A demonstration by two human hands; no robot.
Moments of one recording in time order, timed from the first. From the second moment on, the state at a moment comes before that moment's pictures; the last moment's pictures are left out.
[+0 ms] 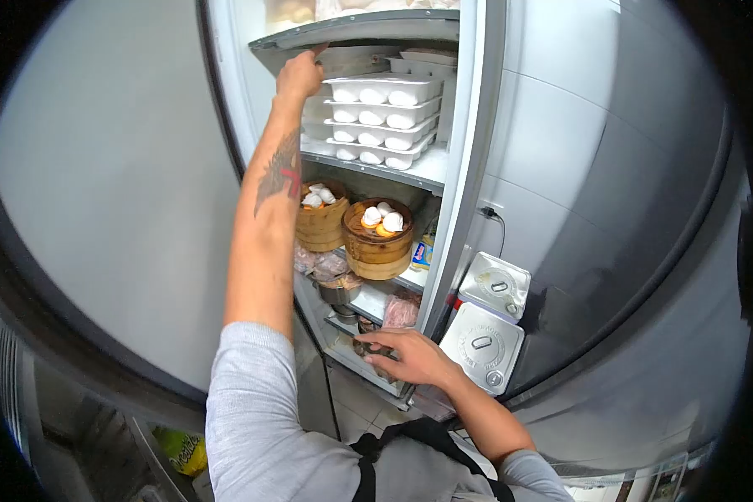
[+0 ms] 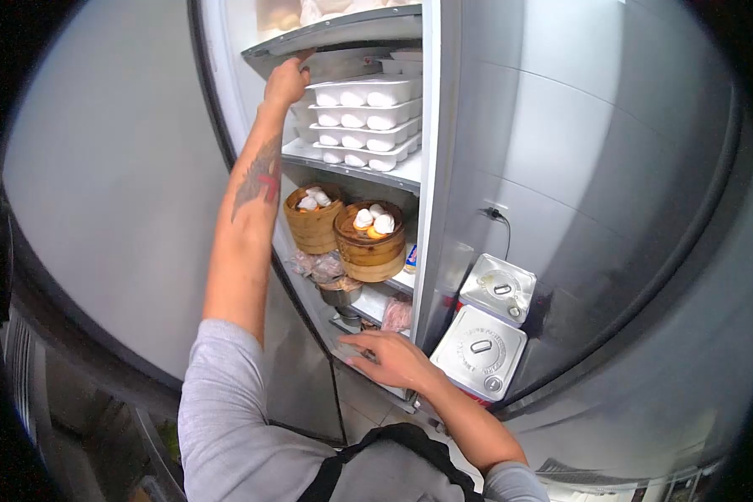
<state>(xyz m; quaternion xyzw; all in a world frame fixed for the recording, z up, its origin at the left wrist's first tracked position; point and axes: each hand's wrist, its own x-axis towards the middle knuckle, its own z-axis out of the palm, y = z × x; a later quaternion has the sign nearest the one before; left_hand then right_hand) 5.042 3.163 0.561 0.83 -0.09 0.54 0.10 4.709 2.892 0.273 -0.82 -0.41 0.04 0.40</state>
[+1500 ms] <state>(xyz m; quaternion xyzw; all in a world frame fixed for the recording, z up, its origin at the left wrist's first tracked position) 4.874 3.163 0.506 0.39 -0.16 0.46 0.78 4.730 2.891 0.302 -0.75 -0.39 0.04 0.53</state>
